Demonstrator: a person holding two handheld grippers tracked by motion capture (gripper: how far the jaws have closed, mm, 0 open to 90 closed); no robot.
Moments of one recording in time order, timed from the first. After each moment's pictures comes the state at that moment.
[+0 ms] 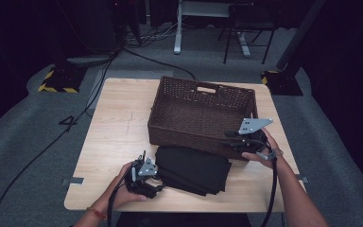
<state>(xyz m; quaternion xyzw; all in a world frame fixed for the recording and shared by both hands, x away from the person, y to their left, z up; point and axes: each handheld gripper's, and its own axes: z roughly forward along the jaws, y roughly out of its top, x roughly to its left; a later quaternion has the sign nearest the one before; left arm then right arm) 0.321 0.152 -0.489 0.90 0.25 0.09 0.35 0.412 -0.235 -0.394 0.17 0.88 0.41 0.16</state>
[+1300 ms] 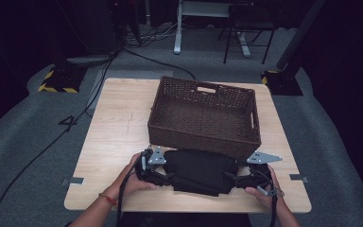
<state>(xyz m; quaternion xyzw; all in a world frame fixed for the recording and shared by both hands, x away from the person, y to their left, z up) 0.353 0.119 -0.487 0.90 0.23 0.10 0.36 0.338 -0.256 -0.474 0.37 0.82 0.43 0.11</state>
